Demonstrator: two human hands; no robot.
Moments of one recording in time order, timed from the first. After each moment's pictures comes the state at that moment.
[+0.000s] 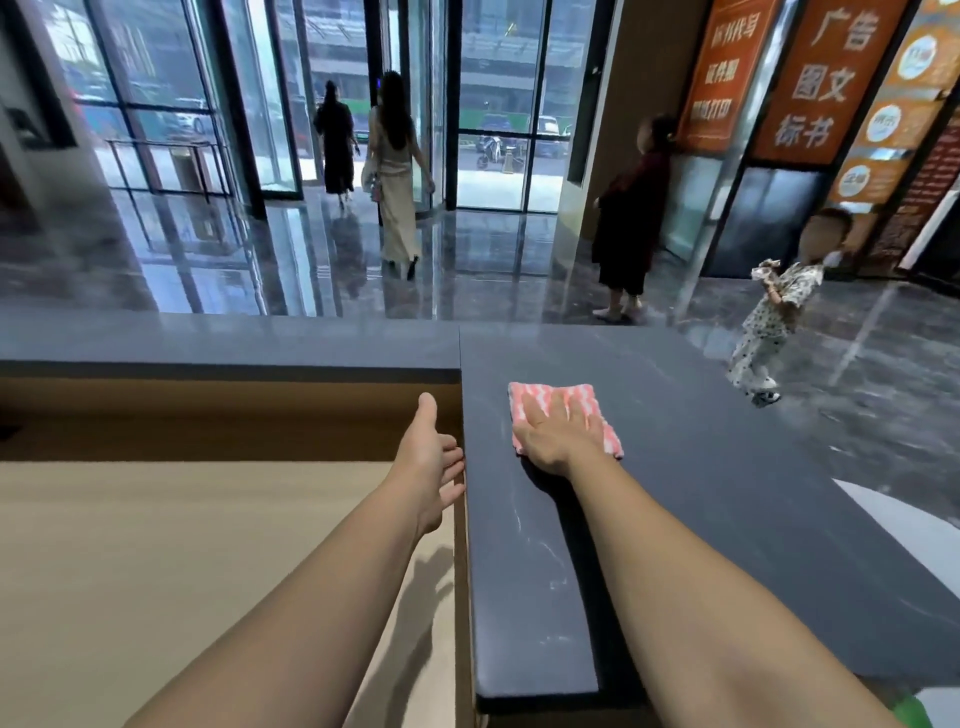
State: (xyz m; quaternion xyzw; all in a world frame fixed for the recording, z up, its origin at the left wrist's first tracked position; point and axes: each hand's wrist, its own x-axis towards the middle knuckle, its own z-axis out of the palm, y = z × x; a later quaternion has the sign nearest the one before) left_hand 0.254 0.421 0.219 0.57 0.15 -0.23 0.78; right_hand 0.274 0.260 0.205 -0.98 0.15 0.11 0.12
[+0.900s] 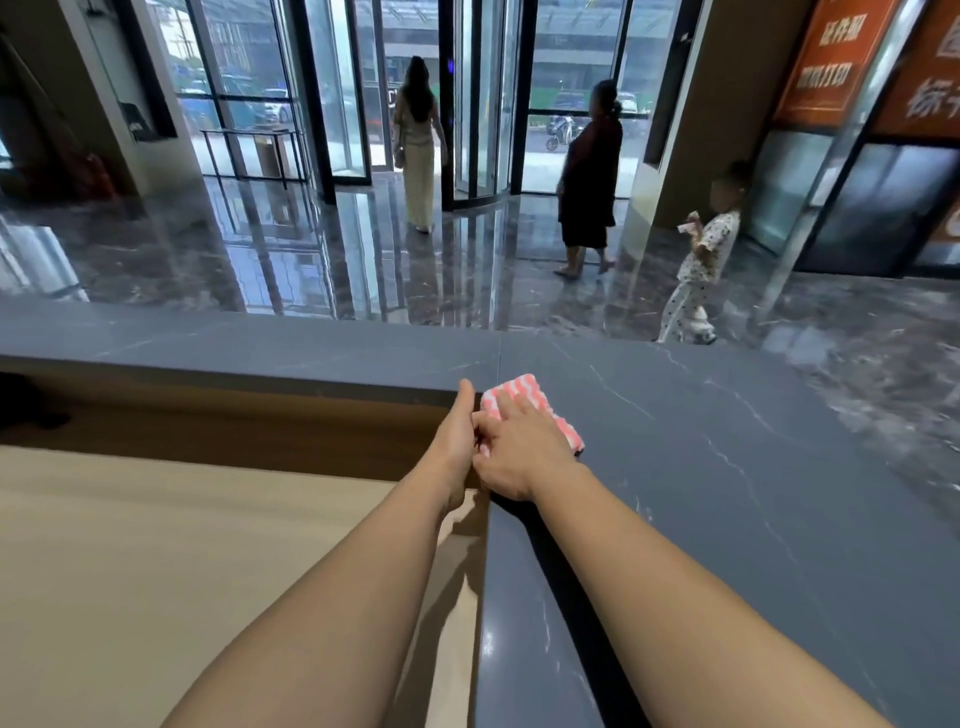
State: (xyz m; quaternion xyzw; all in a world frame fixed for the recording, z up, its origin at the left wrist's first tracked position) left_hand 0.373 0.393 0.186 0.61 0.08 -0.21 0.76; right_hand 0.361 0.299 0.194 -0.99 -0.09 0.04 0.10
